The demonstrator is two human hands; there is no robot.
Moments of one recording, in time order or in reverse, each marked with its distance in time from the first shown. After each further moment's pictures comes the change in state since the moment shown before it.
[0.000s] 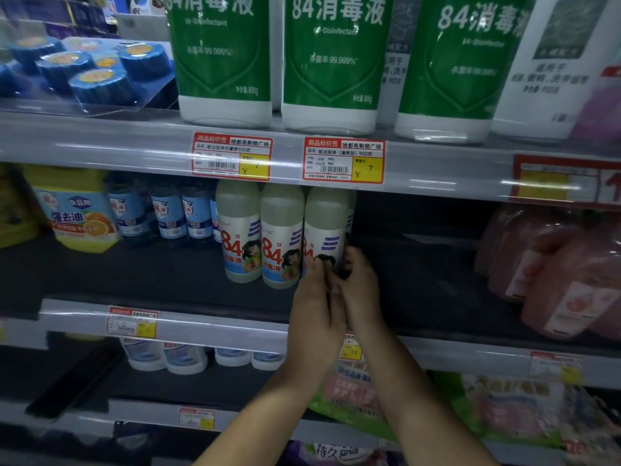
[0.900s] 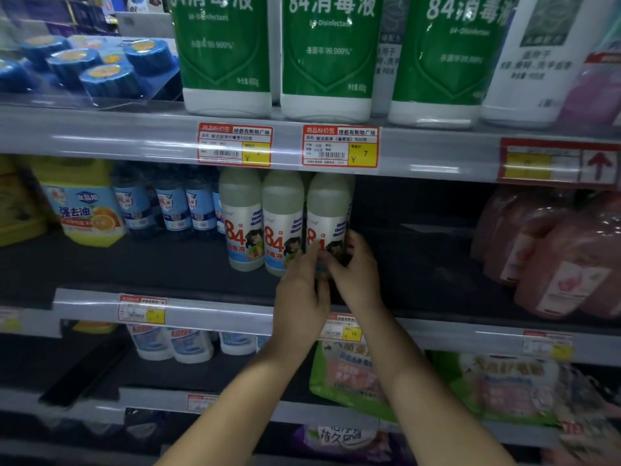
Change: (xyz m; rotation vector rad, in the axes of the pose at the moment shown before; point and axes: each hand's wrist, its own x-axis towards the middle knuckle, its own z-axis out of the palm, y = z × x) left_hand 0.004 -0.006 -0.022 0.164 -0.012 0.107; right_hand -0.007 -0.004 -0.002 -0.106 0.023 -0.075
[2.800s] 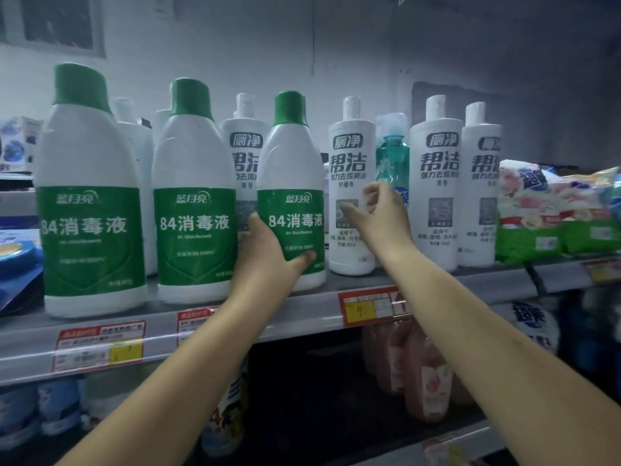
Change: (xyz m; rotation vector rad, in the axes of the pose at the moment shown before) left_hand 0.163 0.205 -0.039 -0.131 -0.032 0.140; right_hand 0.083 -0.201 -0.229 -0.362 0.500 -0.229
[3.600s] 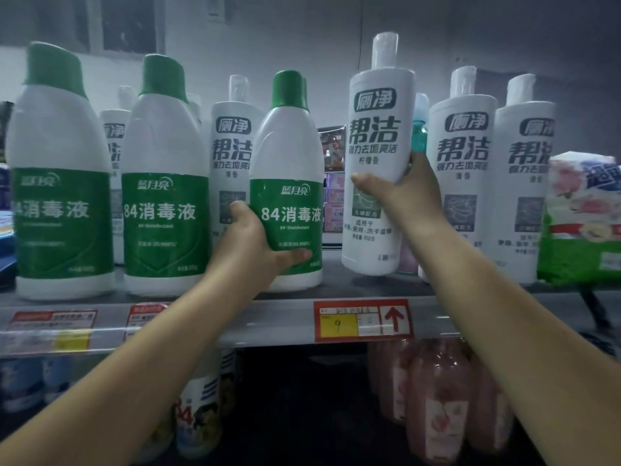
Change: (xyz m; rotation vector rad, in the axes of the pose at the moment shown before) left_hand 0.007 0.018 0.016 0.083 0.008 -0.082; right_hand 0.053 0.039 -0.020 0.365 -0.025 -0.041
